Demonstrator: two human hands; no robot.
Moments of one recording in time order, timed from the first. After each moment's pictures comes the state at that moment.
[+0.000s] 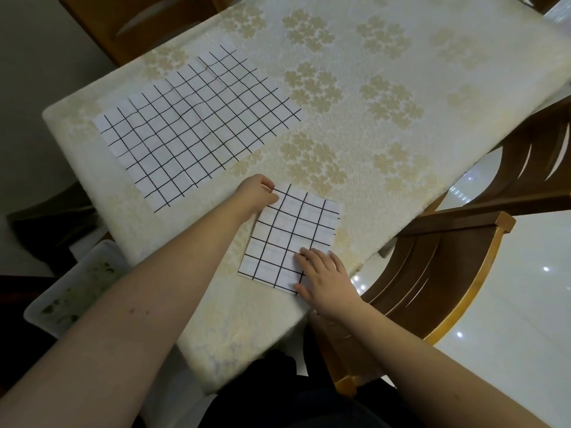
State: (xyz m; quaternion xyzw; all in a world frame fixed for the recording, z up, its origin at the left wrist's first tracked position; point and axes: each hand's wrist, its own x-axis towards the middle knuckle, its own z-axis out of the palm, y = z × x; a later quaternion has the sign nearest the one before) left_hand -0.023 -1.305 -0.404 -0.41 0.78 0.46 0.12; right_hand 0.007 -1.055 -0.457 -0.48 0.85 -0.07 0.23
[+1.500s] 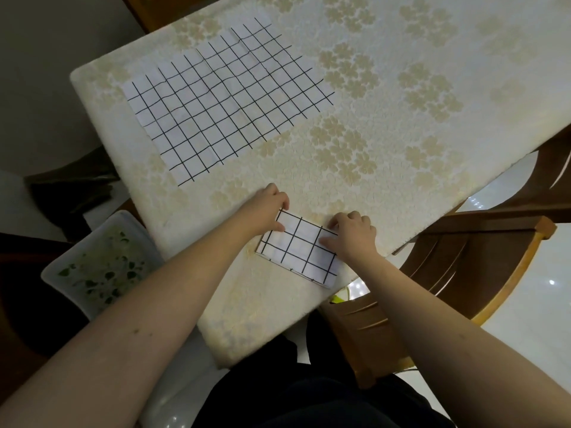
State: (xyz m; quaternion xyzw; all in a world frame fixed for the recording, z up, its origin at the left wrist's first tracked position) left_hand 0.053 -1.312 -0.434 -0.18 0.93 0.25 0.19; right_hand -0.039 -1.114 -0.433 -0.26 0.92 -0.07 0.28
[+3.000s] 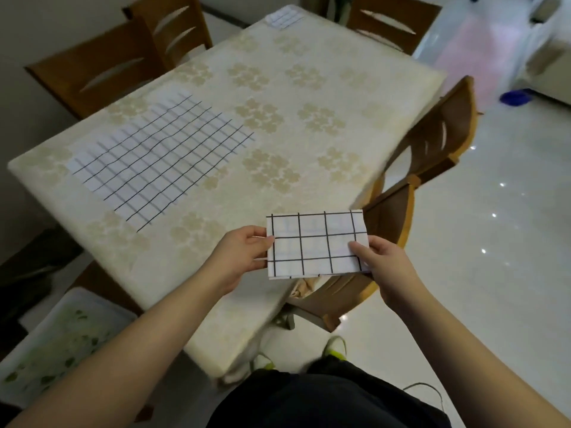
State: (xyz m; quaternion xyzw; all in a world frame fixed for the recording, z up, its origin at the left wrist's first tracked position) left_hand 0.125 -1.198 -0.309 -0.30 0.62 0.72 0.09; right_hand 0.056 -0.952 -0.290 0.07 0.76 -0.60 0.25
